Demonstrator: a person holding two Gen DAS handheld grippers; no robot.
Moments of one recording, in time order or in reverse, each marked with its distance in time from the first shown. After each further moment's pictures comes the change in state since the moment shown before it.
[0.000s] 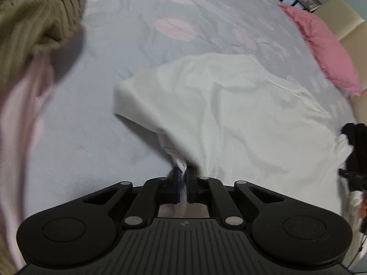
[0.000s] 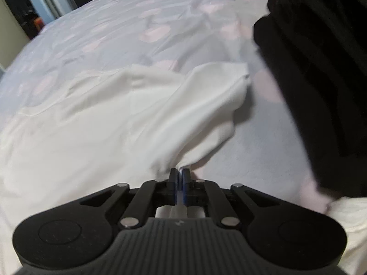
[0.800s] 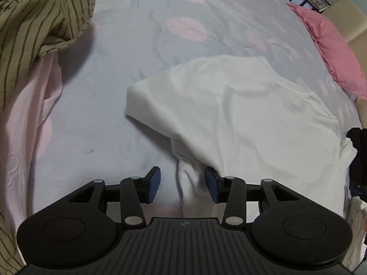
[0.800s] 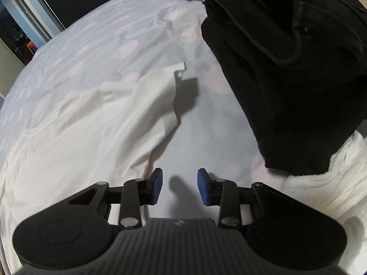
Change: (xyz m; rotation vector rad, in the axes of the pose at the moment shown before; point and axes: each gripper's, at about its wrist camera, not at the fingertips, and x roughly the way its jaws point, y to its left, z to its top) left arm 0.006 0.003 0.006 -0.029 0.042 0.001; right arm -0.032 -0.071 -0.011 0.156 -0.015 0.110
